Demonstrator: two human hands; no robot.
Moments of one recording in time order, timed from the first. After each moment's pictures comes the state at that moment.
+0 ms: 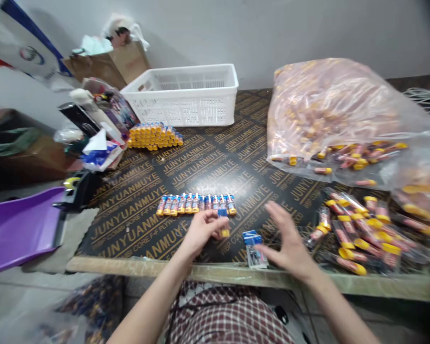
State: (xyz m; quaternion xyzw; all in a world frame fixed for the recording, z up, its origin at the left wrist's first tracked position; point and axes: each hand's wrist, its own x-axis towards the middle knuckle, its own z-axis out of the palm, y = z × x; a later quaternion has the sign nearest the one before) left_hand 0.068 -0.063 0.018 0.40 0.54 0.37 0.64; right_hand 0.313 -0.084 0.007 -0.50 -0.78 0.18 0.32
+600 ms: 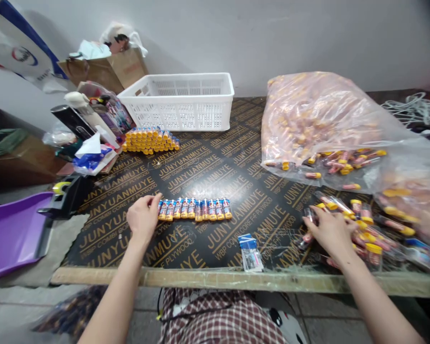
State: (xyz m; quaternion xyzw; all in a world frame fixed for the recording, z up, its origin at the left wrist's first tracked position) left_hand -0.044 -0.034 0.023 0.50 0.82 0.25 0.10; right_hand 0.431 -0.038 -0.028 -0.75 -0.65 -0.06 0.08
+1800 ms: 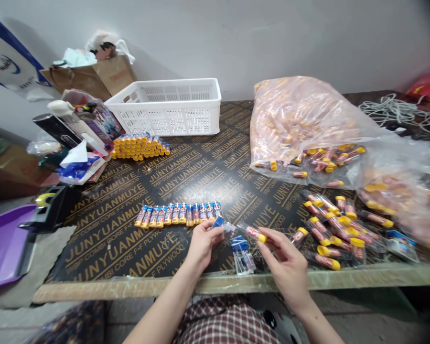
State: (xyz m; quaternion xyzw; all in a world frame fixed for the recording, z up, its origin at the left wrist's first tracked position) left_hand 0.116 -0.064 0.003 0.18 0.50 0.49 0.69; right_hand 0.296 -0.121 0.010 -0.56 -0.60 0.28 0.51
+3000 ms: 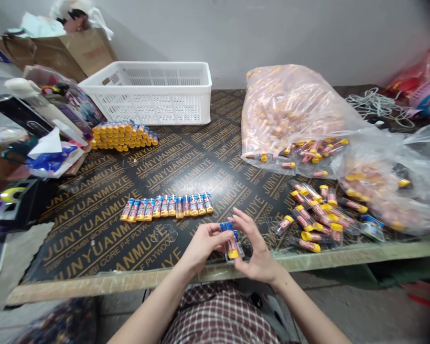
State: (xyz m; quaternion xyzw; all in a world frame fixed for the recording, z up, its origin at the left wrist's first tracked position) left_hand 0.125 -0.085 0.017 0.31 0.42 0.33 0.79; right_hand 0.291 -0.112 0.003 -0.40 -0.77 0.30 0.40
